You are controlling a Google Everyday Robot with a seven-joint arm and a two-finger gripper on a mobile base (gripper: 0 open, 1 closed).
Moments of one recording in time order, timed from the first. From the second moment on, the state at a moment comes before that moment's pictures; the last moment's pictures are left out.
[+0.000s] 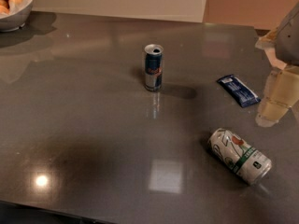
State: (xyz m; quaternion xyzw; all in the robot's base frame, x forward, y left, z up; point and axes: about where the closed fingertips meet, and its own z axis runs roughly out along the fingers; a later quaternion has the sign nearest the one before) arm 0.438 -0.217 0.976 -0.60 0.78 -0.03 0.16
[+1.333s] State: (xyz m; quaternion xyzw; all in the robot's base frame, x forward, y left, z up) arm 0.414 -0.192 0.945 -0.55 0.83 -0.06 0.03
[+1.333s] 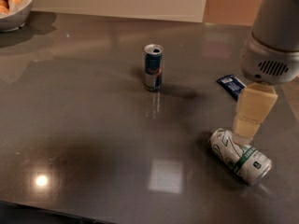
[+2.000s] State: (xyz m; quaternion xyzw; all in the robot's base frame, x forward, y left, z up) arm 0.382 -0.191 0.906 -0.43 0.90 -0.04 -0.01
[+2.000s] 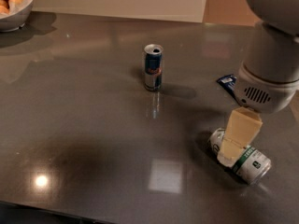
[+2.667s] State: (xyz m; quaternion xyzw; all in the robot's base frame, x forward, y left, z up) arm 0.363 -0.201 0.870 -0.35 0.93 -0.04 -0.03
